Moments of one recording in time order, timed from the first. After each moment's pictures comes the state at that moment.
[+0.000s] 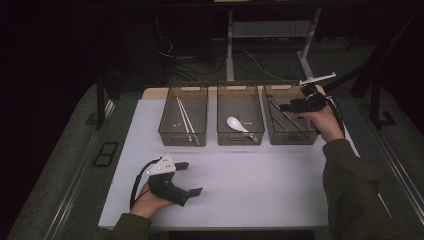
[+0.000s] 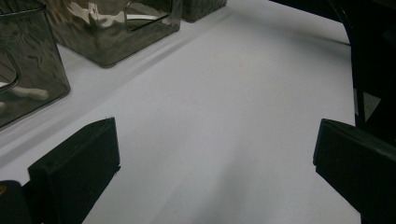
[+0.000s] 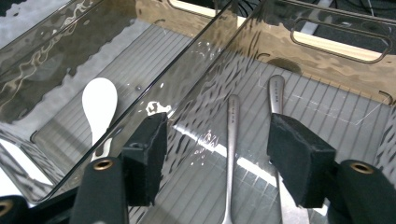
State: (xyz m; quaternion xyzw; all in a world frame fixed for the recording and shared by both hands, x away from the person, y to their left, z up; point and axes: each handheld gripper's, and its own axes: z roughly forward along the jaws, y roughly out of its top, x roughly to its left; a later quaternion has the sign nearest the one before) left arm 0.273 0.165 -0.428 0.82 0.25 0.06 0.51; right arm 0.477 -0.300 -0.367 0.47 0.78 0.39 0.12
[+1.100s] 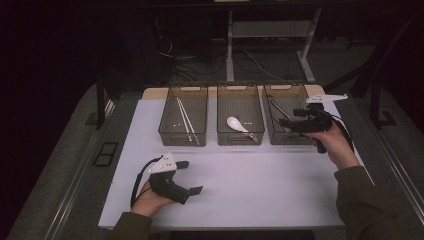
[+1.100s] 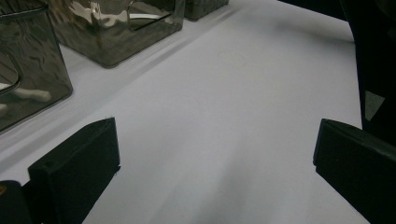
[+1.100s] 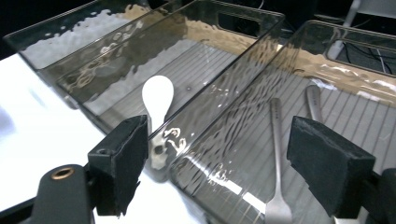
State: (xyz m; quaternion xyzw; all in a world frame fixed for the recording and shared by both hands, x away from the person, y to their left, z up) left arm 0.278 0.164 -0.429 0.82 0.25 0.06 0.51; right arm 0.404 -0.294 -0.369 0.42 0.77 0.46 0.15
